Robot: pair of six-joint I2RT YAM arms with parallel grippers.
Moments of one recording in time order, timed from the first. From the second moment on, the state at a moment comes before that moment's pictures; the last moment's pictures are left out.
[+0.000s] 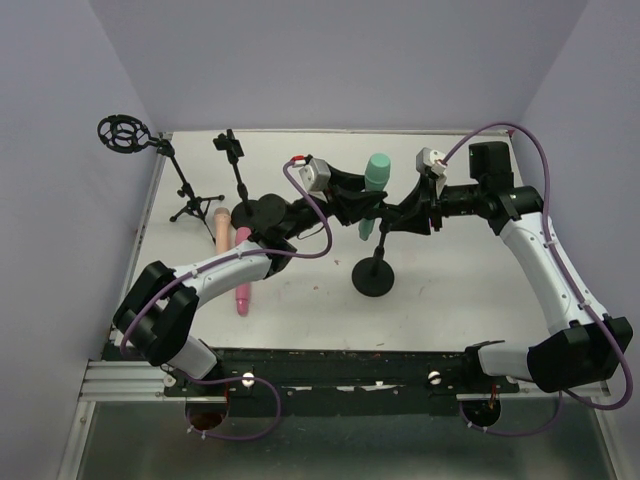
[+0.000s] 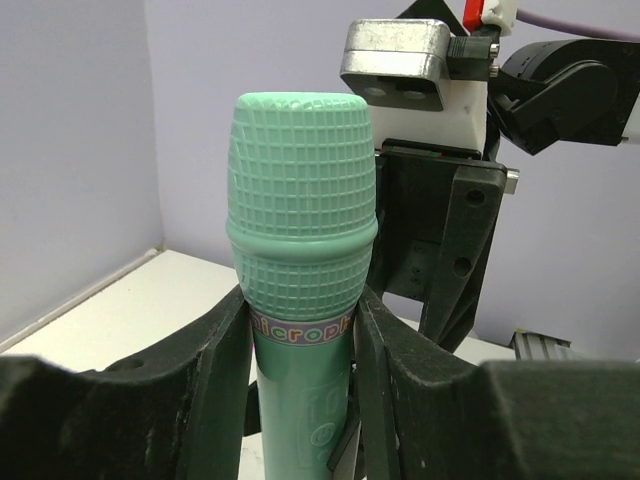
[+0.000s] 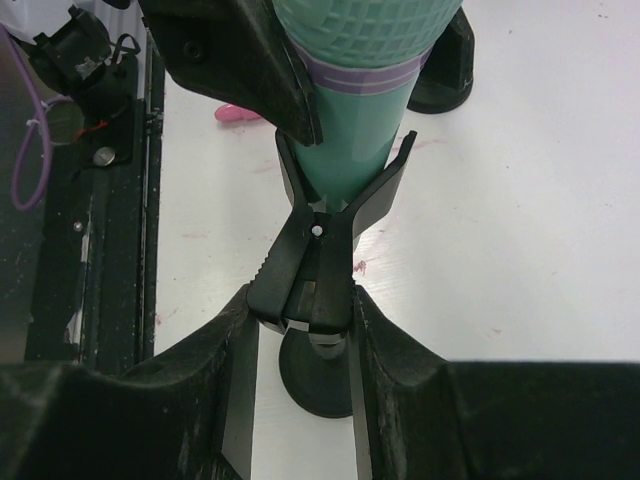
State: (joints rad) left arm -0.72 1.51 0.92 1.07 0.46 -0.36; right arm 0.19 1.30 1.29 -0.75 -1.13 -0.66
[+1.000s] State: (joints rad) left arm -0.74 1.40 0.90 0.96 0.42 -0.37; right arm 0.13 1.22 1.19 -0.66 -1.19 -0.51
